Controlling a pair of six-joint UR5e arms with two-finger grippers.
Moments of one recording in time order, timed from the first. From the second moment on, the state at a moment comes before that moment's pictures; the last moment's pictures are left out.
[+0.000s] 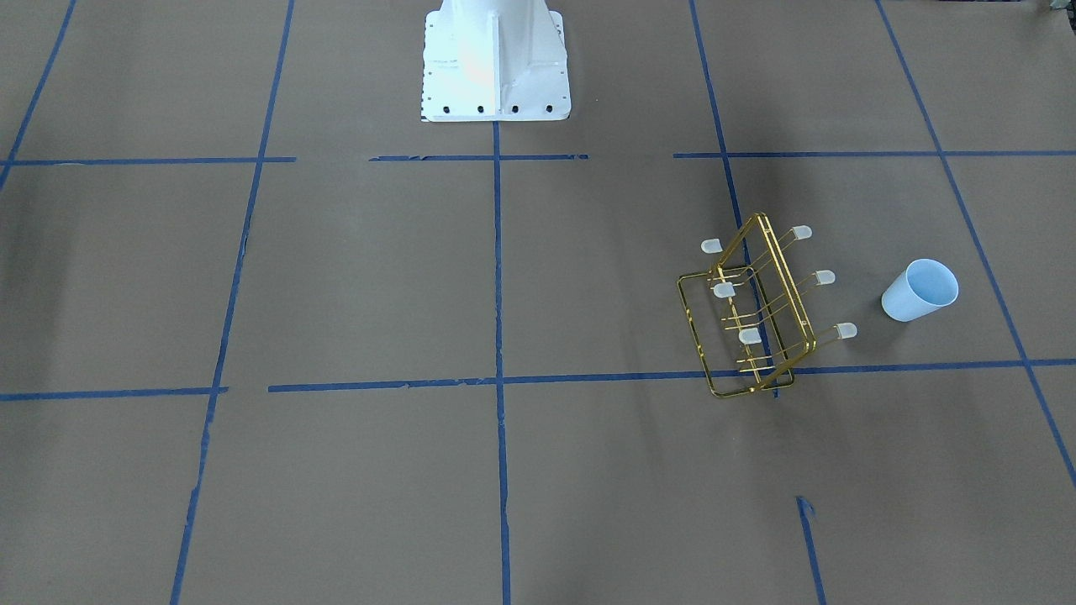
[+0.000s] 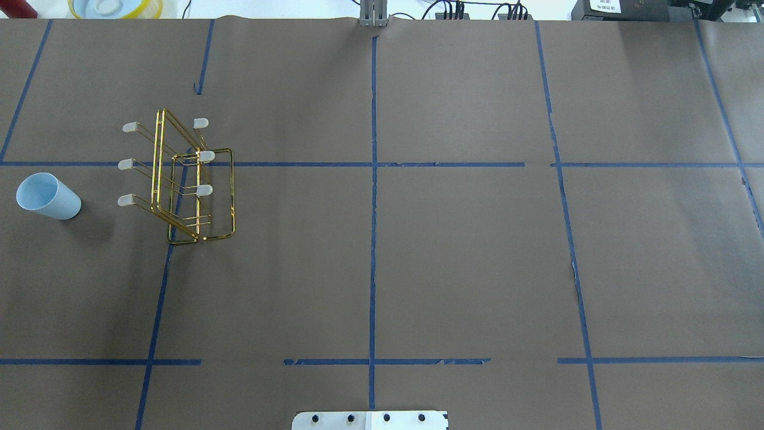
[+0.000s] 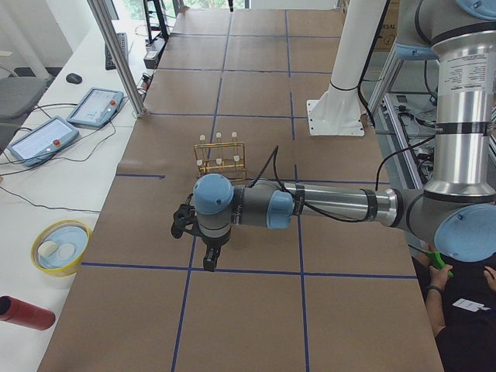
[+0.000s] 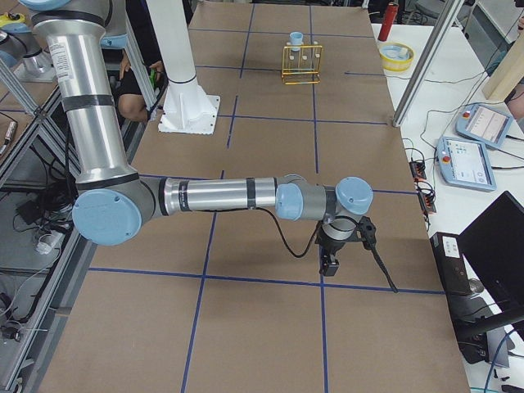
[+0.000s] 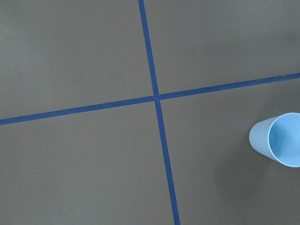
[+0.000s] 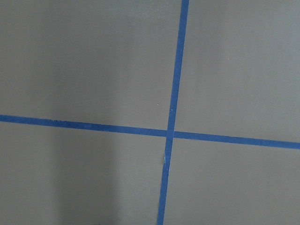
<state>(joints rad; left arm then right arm) -1.61 -1.51 -1.70 -1.59 -2.39 0.12 1.49 -1.38 1.46 -1.67 2.30 -0.04</state>
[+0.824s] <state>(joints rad) -1.61 -1.50 -1.72 -1.59 -2.39 0.13 1.49 -1.38 1.46 -1.67 2.30 -0.04</state>
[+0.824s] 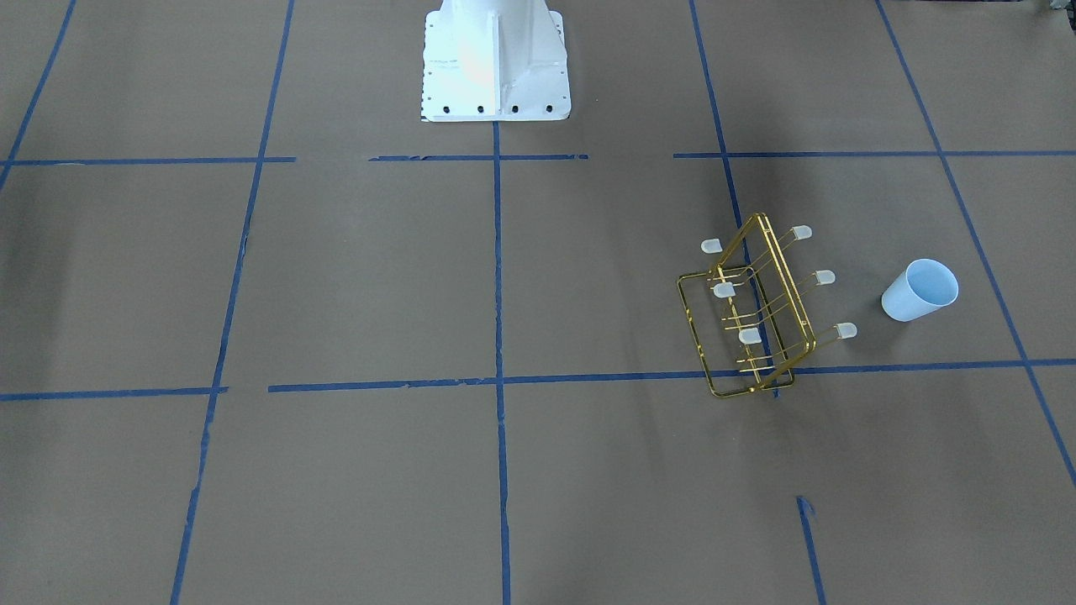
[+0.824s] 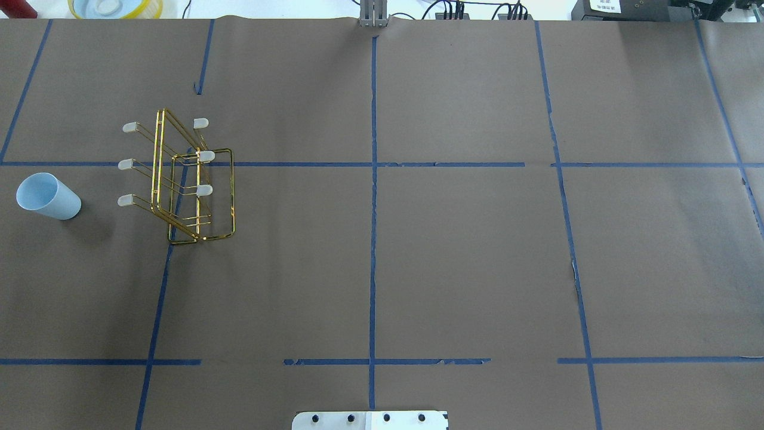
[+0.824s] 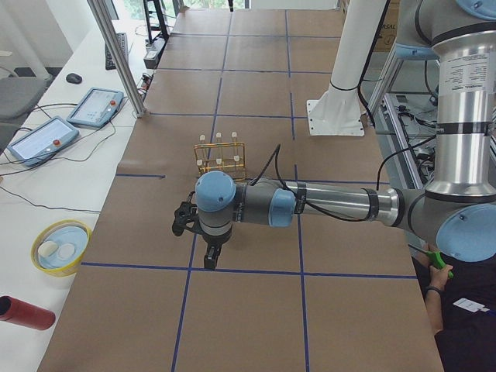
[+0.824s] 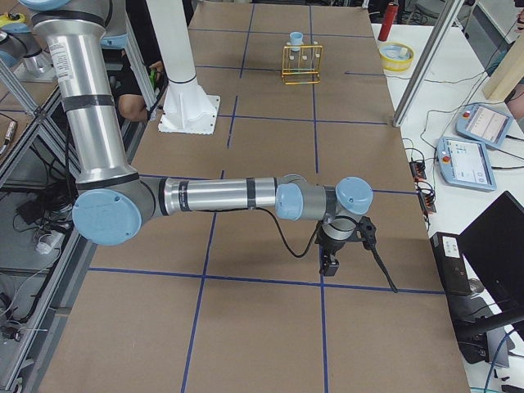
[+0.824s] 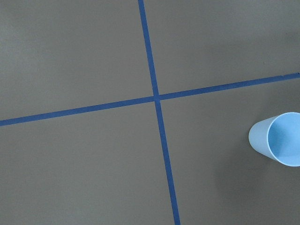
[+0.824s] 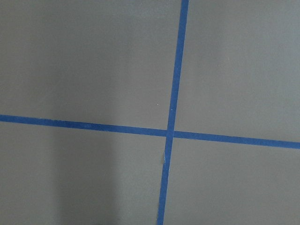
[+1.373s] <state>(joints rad) -1.60 -1.50 -1.82 -1.71 -2.12 0.13 1.49 -1.38 1.46 -1.67 2.30 -0.04</state>
